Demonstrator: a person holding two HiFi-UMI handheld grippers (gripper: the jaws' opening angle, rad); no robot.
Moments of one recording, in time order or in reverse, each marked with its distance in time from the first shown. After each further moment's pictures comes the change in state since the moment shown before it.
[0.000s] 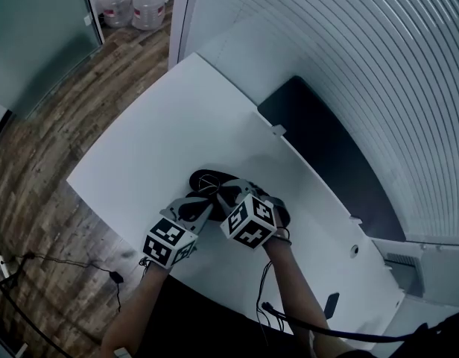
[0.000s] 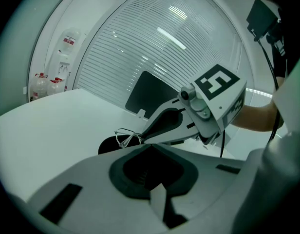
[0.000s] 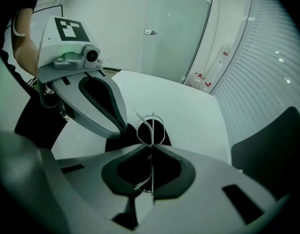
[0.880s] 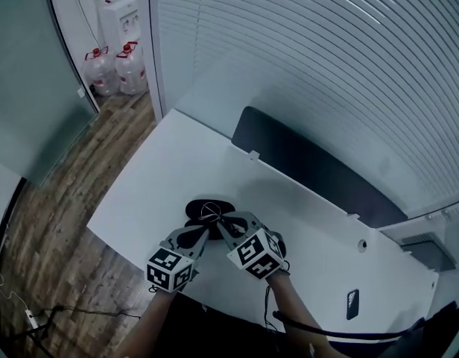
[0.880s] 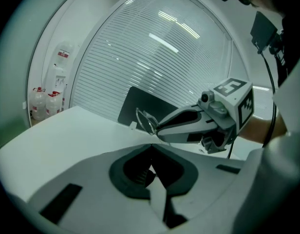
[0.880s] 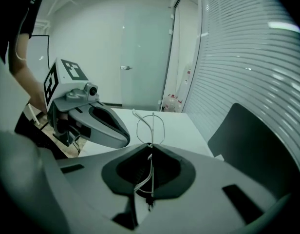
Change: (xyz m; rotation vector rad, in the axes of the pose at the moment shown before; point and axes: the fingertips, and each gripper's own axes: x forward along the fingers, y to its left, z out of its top) left arm -0.039 -0.034 0.033 0.079 -0.066 0.010; right arm -0.095 0.011 0.027 0.280 -0.329 -0.188
